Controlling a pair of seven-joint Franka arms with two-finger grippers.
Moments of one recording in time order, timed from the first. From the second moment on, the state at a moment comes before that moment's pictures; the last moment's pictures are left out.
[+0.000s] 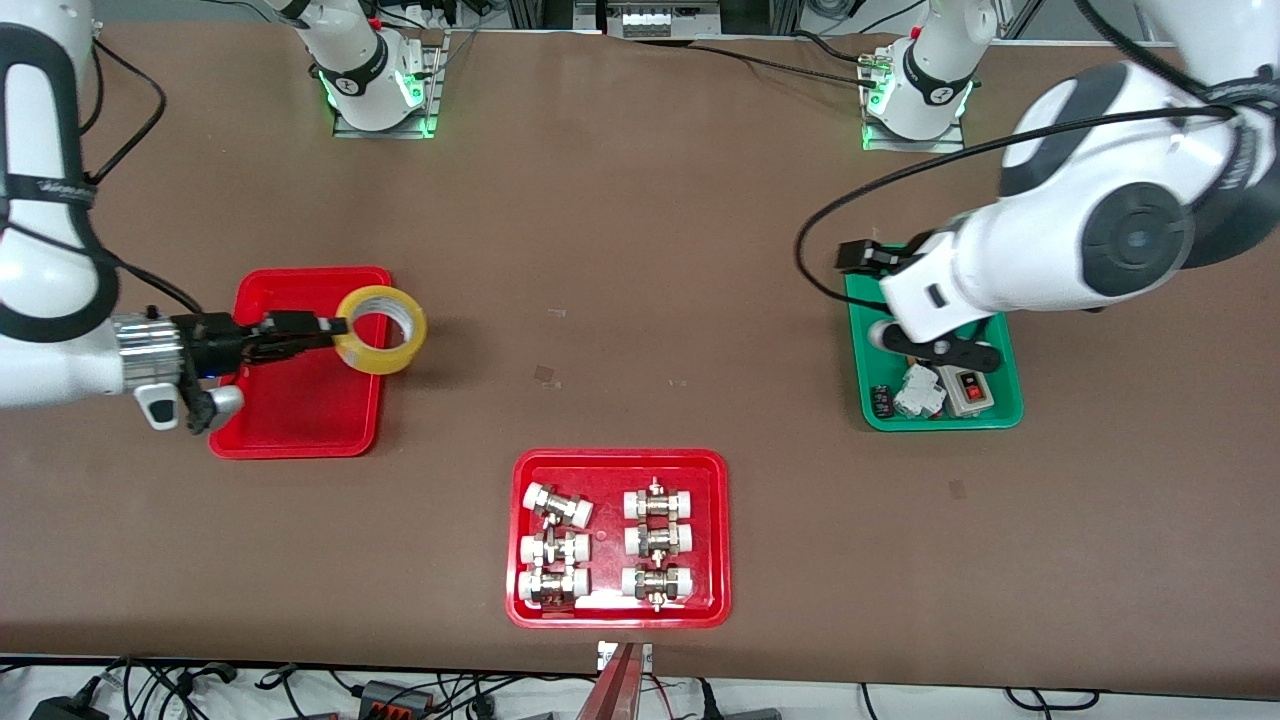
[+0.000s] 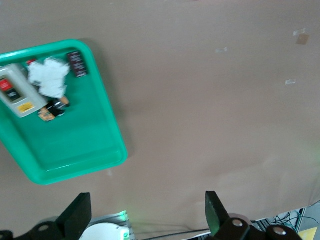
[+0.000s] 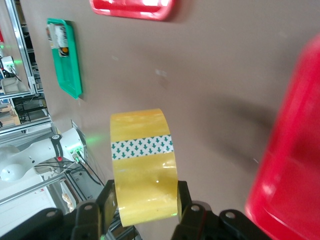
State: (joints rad) left arm 0.12 0.43 -0.52 -1.26 -0.05 1.31 -0.24; right arm -0.13 0.51 0.00 -1.54 0.65 1.46 -0.48
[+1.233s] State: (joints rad) left arm 0.12 -0.02 -0.23 -1.65 0.03 1.49 -0.17; right arm -0.34 0.75 0.00 -1.54 0.39 1.55 -0.91
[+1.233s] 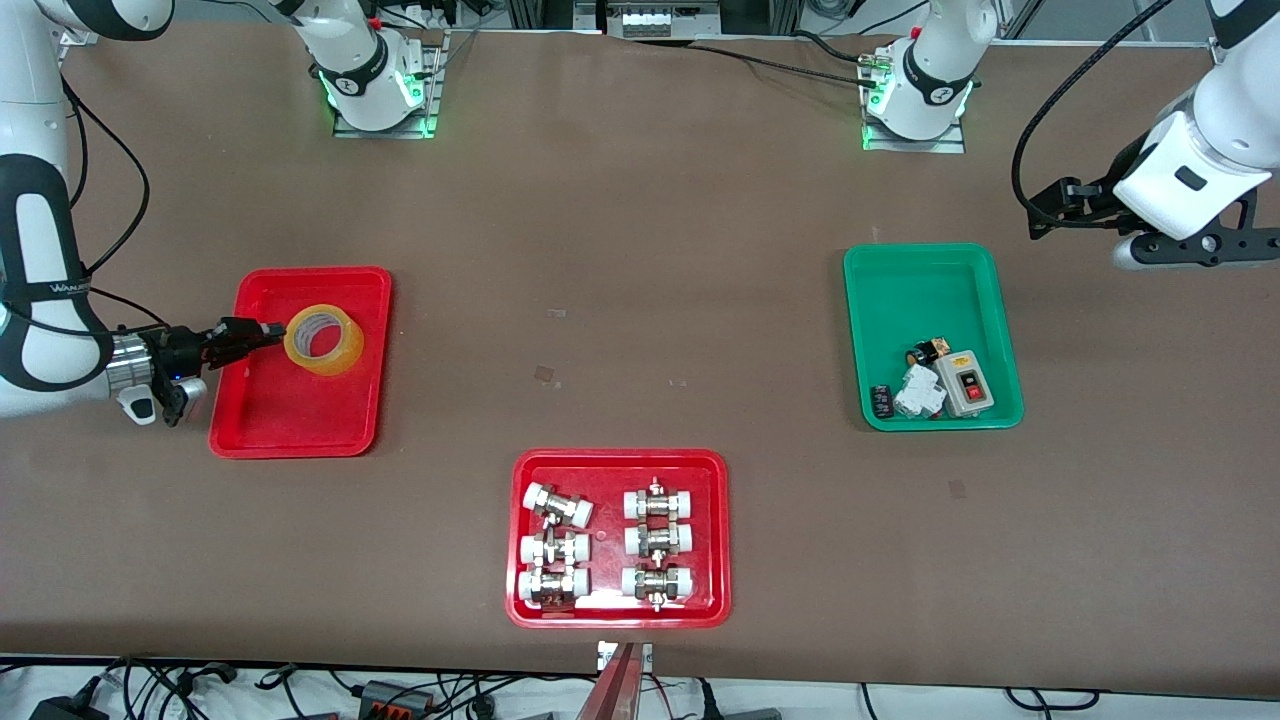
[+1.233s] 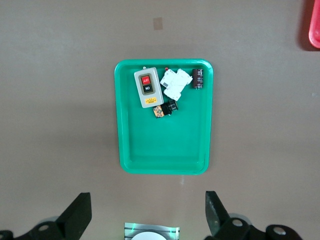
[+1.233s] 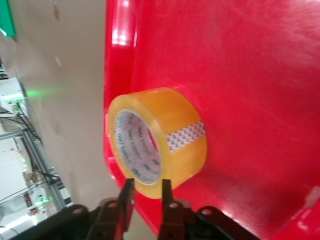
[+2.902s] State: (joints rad) left arm 0.13 -0.02 -0.23 -1.65 0.03 1.54 -0.17; right arm -0.03 0.11 0.03 -1.58 0.02 1.55 -0.11
